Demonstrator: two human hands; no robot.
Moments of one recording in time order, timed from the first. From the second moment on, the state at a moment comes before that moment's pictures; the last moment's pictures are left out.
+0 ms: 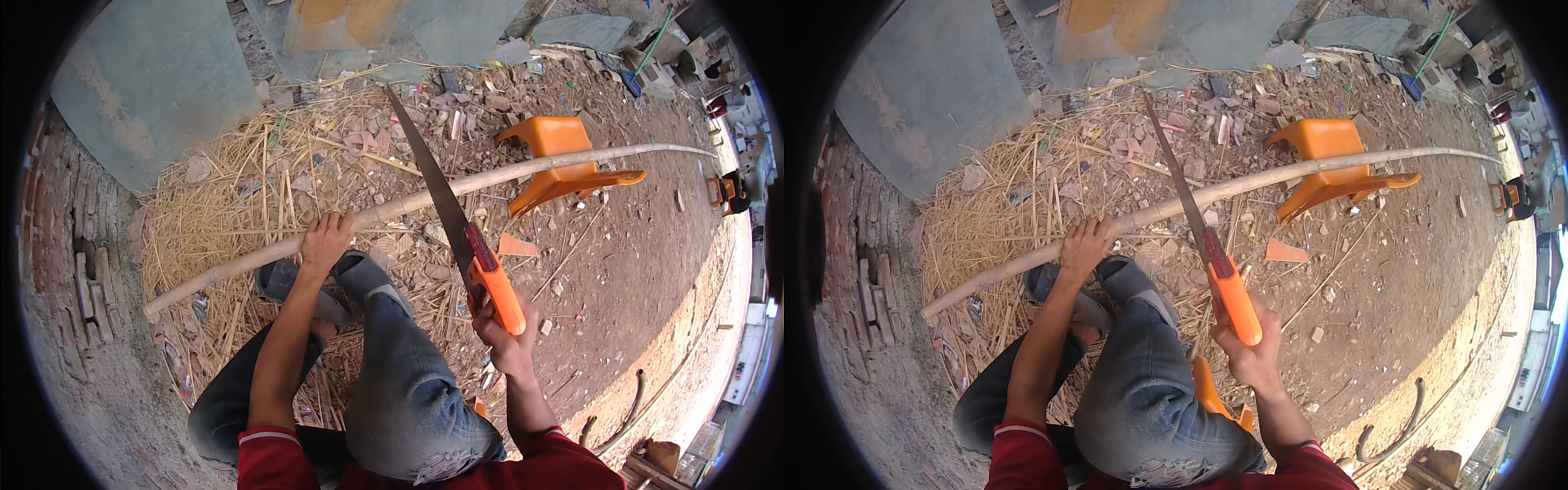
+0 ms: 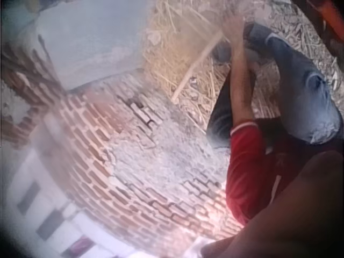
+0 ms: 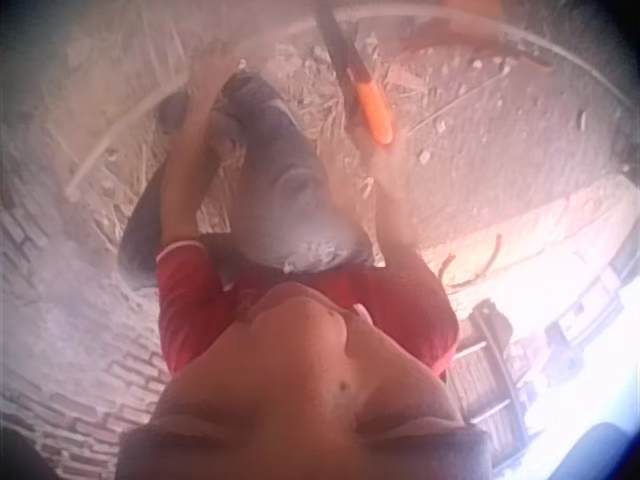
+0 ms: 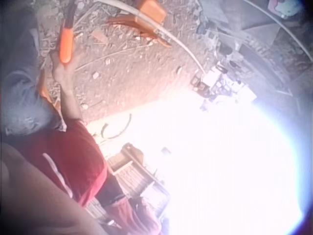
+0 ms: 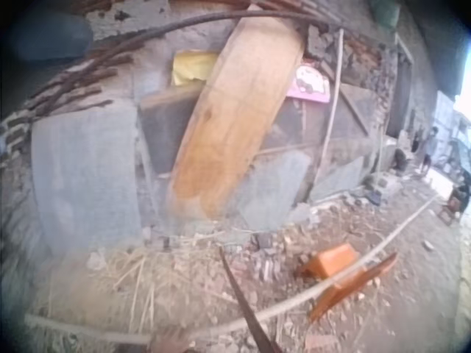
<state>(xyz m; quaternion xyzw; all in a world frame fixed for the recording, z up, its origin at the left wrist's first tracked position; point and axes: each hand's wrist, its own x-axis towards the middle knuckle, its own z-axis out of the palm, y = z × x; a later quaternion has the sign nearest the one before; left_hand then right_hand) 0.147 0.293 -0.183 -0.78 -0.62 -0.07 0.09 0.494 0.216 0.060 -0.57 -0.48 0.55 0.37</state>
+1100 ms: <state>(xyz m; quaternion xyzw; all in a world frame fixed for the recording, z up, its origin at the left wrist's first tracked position) 0.169 0.352 -0.075 -0.67 -0.72 0.07 -0.19 0.519 0.143 0.050 -0.58 -0.50 0.56 0.30</state>
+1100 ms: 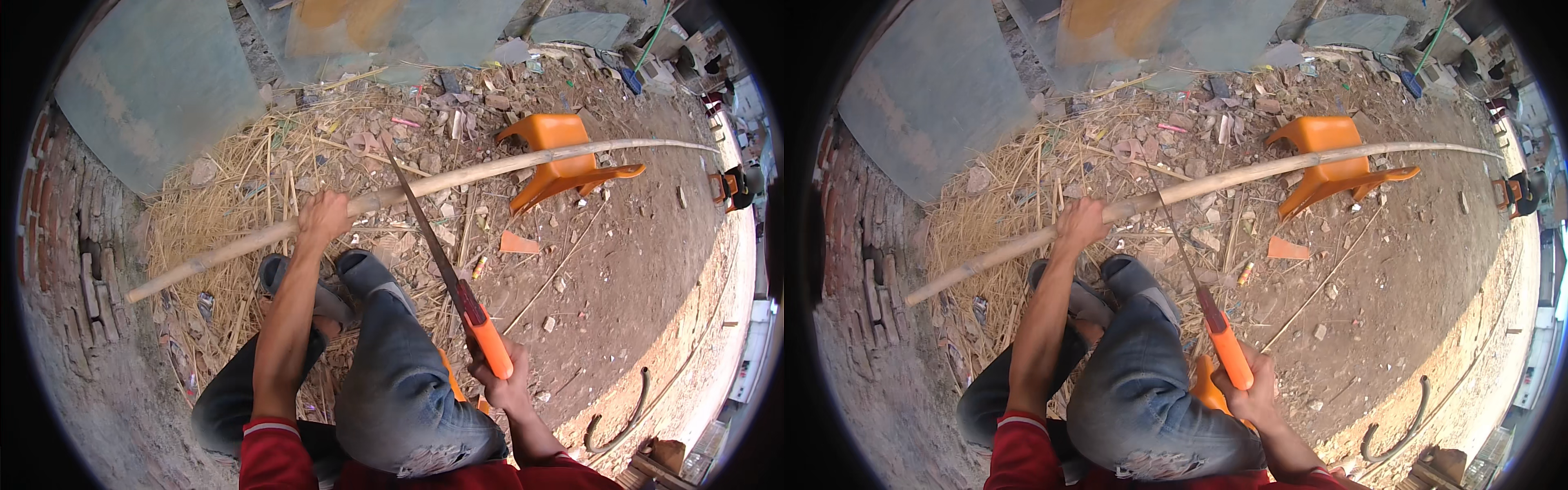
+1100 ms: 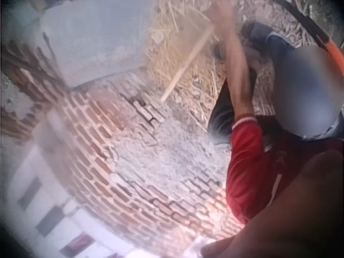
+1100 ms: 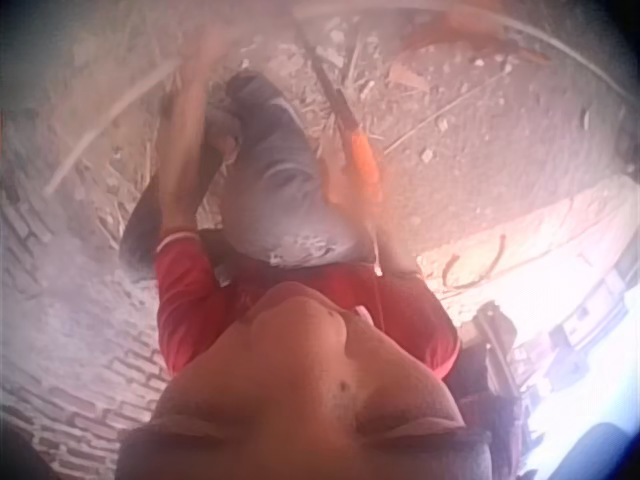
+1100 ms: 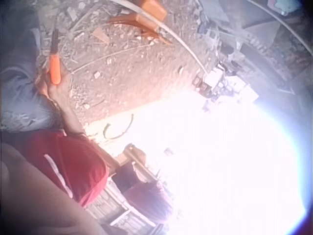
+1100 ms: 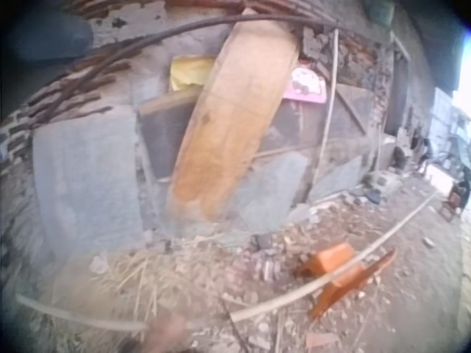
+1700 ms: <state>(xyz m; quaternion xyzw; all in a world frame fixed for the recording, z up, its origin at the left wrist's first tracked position) 0.197 0.331 -0.073 -0.67 -0.70 0.07 -0.22 0.434 0.258 0.001 -0.61 -0.55 0.47 0.34</state>
